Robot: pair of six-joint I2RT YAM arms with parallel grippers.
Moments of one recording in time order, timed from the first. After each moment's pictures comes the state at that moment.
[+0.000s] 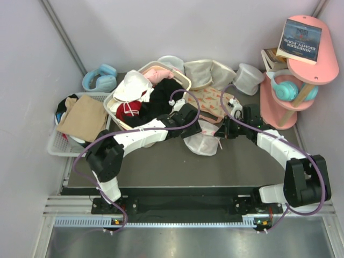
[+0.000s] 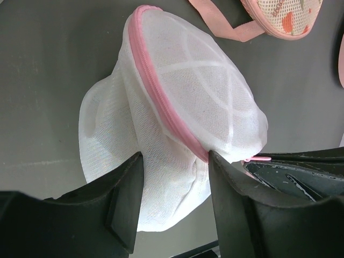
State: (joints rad) left arm -0.86 1.78 1.34 -0.39 -0.20 -1.07; right arm 0.19 1.33 0.75 -0.21 -0.60 0.24
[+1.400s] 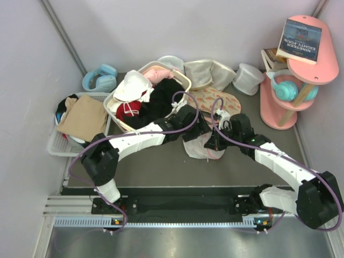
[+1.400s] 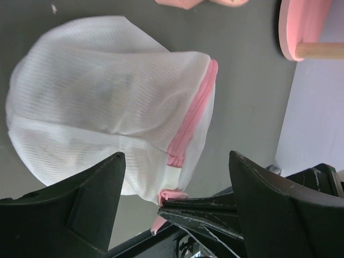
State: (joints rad) left arm -0.88 1.71 1.27 -0.26 -0.07 -1.13; right arm 0.46 1.14 0.66 -0.21 -0.49 0.31
